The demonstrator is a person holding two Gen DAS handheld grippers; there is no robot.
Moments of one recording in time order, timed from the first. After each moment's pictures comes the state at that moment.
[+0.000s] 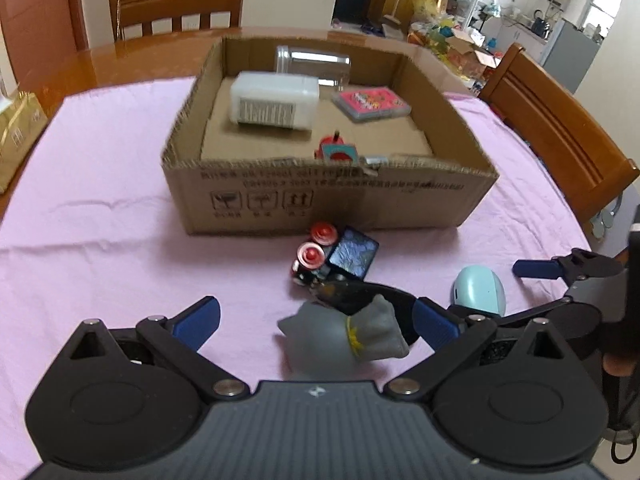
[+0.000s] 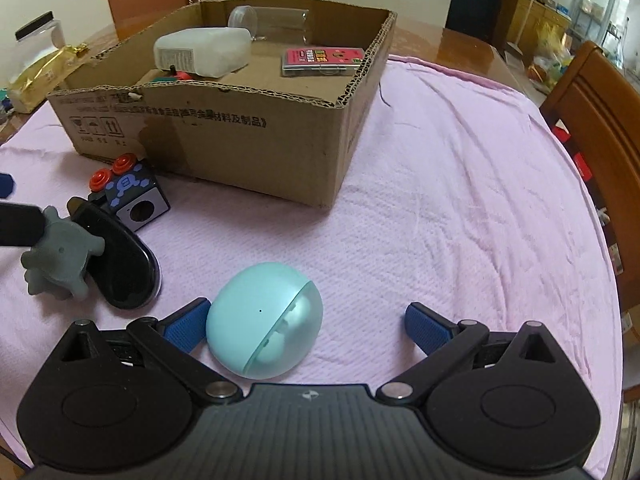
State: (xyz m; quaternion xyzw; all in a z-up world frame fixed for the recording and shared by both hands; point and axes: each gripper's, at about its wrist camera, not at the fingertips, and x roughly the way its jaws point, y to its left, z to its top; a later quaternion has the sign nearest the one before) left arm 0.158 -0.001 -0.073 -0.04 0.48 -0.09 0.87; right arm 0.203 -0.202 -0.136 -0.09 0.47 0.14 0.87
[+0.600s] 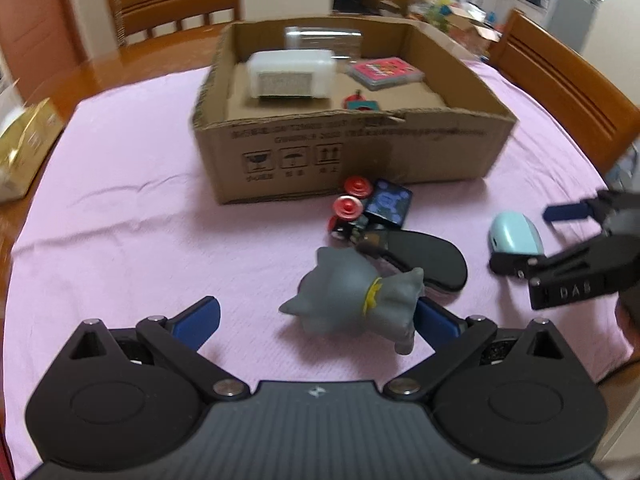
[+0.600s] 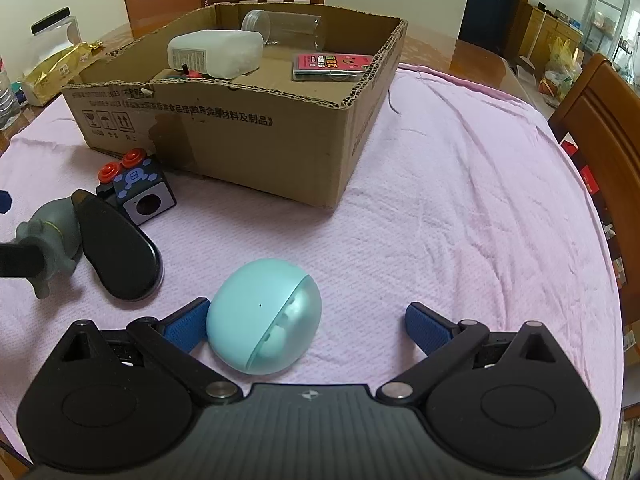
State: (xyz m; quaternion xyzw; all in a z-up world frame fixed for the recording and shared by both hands) left arm 0.137 0.009 -0.089 0.02 0.48 -0.08 0.87; right arm 0.201 -0.206 -0.137 -0.10 0.46 0.16 0.87
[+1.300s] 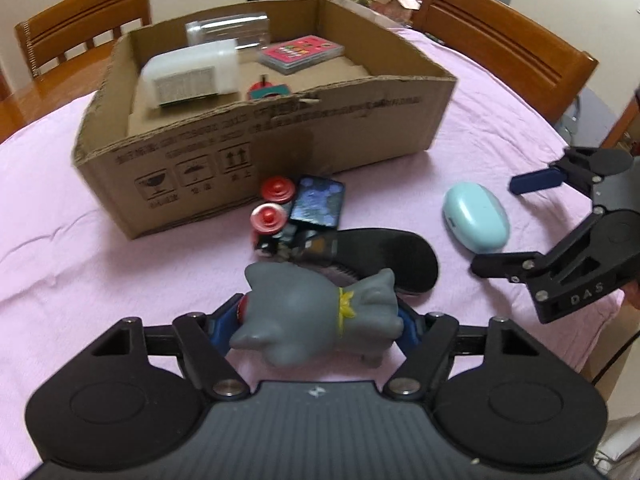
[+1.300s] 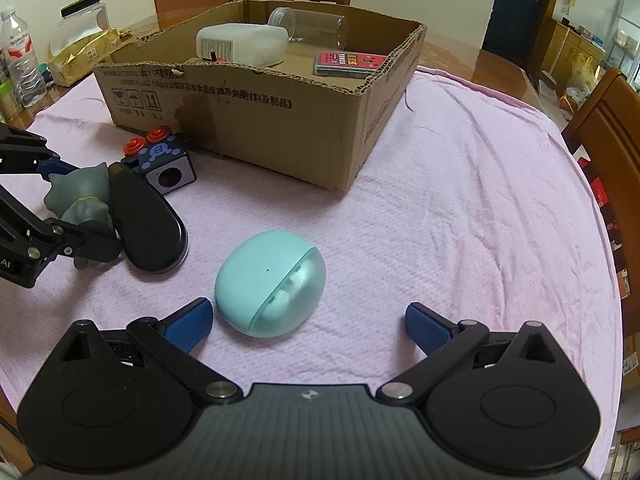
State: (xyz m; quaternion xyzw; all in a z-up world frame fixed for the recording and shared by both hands) left arm 0.161 -0.020 -0.109 0.07 0.48 -0.19 0.85; right arm 0.186 -0.215 -0.136 -0.12 0.45 0.19 0.86
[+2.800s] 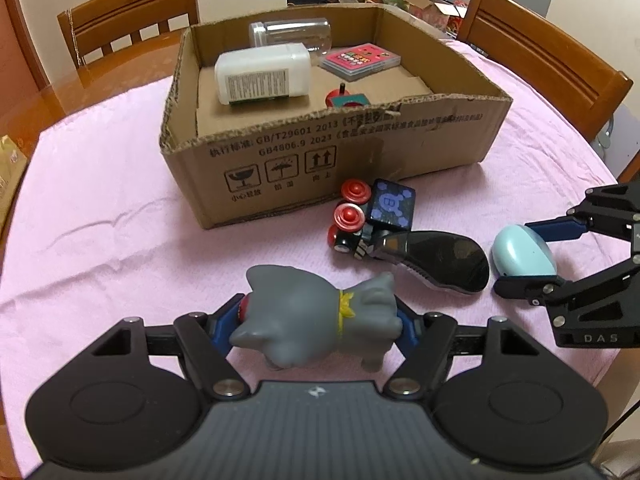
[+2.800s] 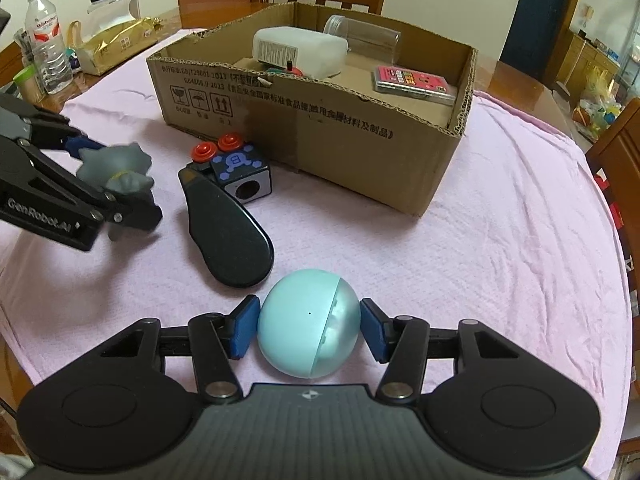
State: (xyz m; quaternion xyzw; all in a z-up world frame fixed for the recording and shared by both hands) left arm 0.165 0.017 -0.098 0.07 0.49 -0.14 0.86; right arm 0.168 -0.164 -0.123 -0.14 0.46 0.21 0.85
